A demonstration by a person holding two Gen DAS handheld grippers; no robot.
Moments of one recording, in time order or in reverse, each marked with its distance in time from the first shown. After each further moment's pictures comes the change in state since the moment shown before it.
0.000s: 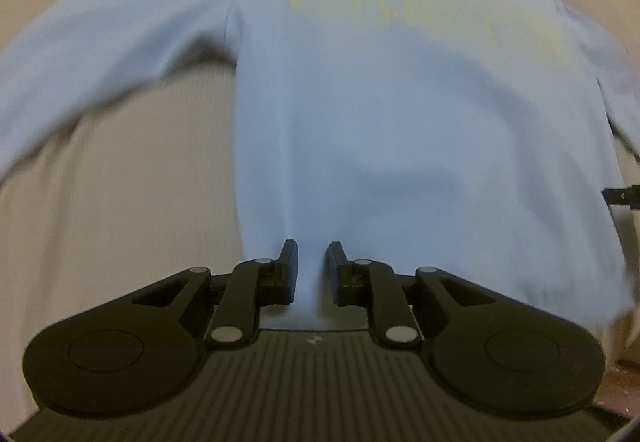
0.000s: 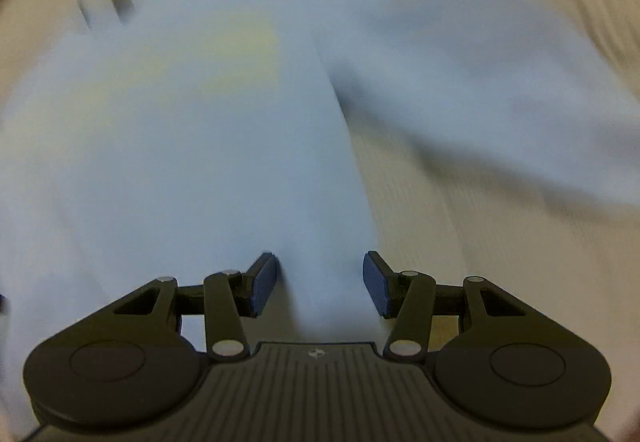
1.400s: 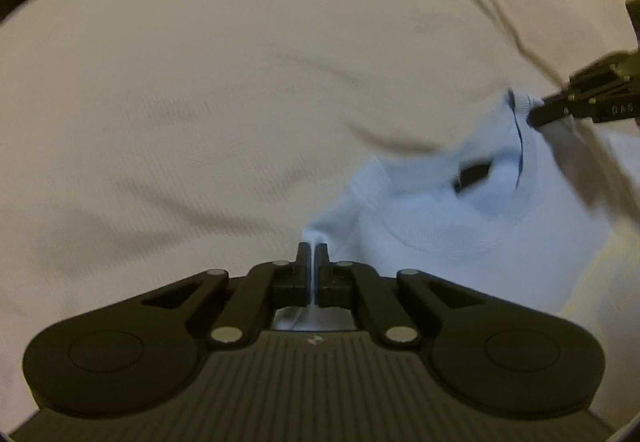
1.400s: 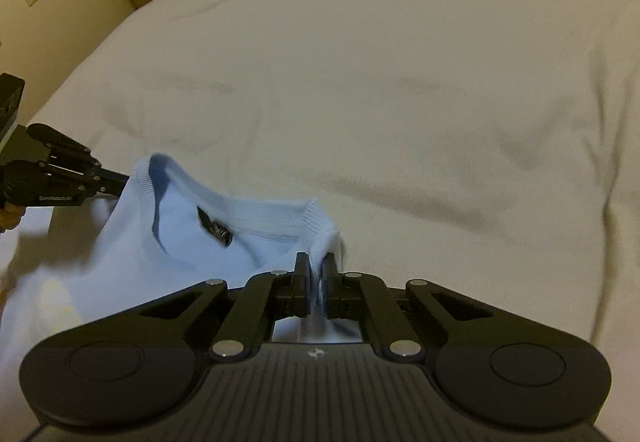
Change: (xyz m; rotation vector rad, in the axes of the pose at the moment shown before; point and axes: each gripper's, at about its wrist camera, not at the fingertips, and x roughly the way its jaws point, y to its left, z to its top) left arm 0.073 0.021 0.351 0.366 -0.364 -0.089; right arm 0.063 0.118 0.359 -0.577 -0.298 0.437
